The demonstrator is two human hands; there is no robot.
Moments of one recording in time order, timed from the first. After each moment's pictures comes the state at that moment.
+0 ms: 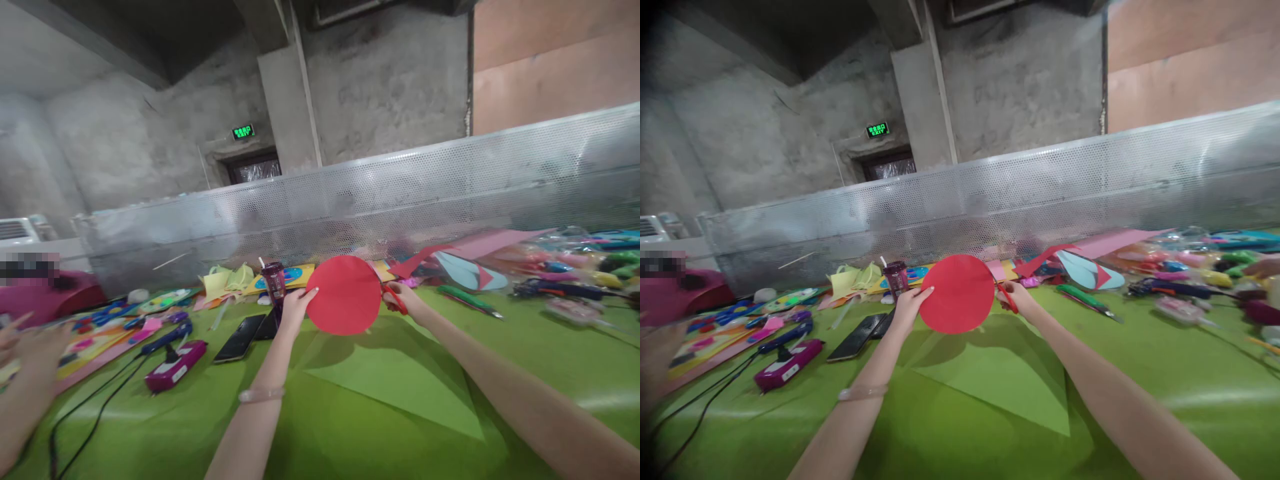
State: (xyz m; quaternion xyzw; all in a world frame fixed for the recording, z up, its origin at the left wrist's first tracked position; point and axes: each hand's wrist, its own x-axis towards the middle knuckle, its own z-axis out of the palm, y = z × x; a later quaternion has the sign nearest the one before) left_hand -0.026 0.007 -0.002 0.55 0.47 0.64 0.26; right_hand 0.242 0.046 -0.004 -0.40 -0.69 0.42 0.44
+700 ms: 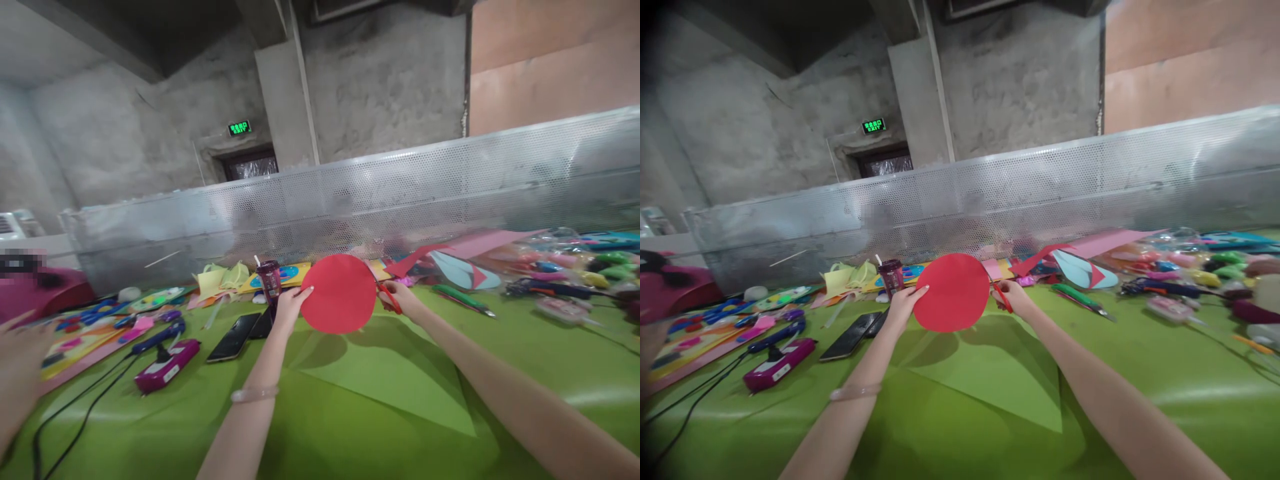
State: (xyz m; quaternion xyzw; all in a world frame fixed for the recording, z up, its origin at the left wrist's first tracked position) left_hand -0.028 0.007 -0.001 0.53 0.48 0.63 0.28; right_hand 0.241 0.040 0.000 -0.42 -0.70 0.39 0.43
